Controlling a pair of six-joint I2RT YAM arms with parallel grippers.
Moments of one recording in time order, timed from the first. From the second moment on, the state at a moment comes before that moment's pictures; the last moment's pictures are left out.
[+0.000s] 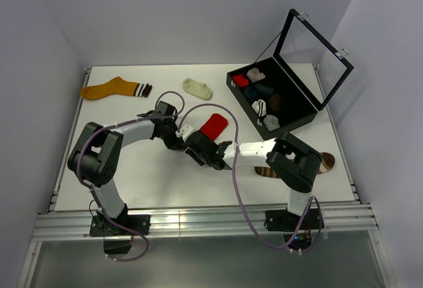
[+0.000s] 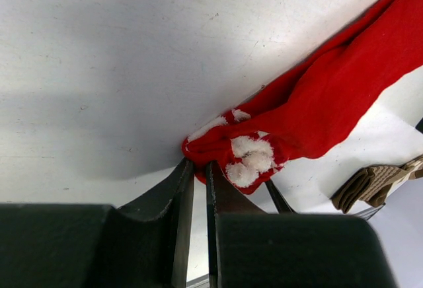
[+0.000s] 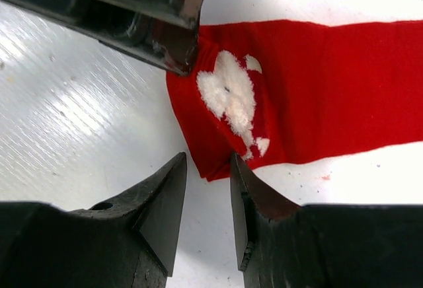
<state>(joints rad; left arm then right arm) -0.44 1.78 1.00 -0.35 0.24 -0.94 1.01 1.81 0.98 -0.01 0.29 0.03</state>
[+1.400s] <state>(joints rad) -0.44 1.81 1.05 -0.42 0.24 -0.90 1.04 1.87 1.02 0.02 0.33 -0.02</state>
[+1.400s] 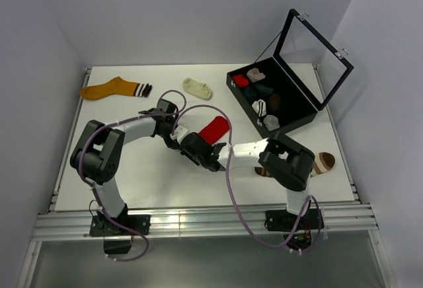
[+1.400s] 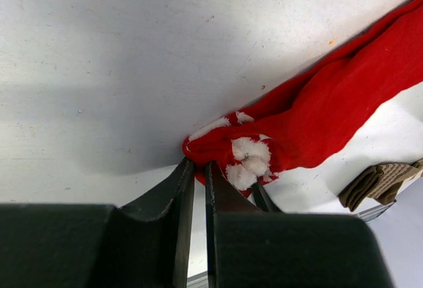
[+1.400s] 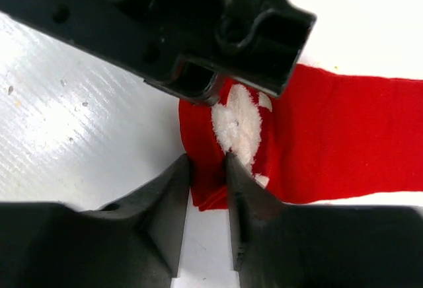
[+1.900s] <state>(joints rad) -0.36 1.58 0.79 -0.39 0.21 -0.96 1.02 1.87 1.02 0.05 0.12 0.06</state>
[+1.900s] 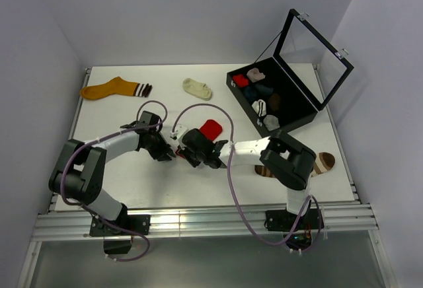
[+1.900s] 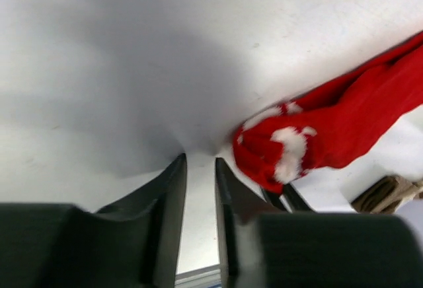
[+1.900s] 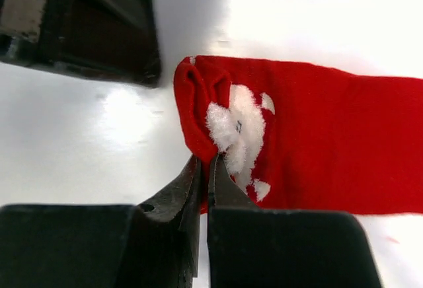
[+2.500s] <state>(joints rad) -0.36 1.36 0.64 -0.34 0.17 -1.07 0.71 1.97 0.96 0.24 -0.68 0.53</state>
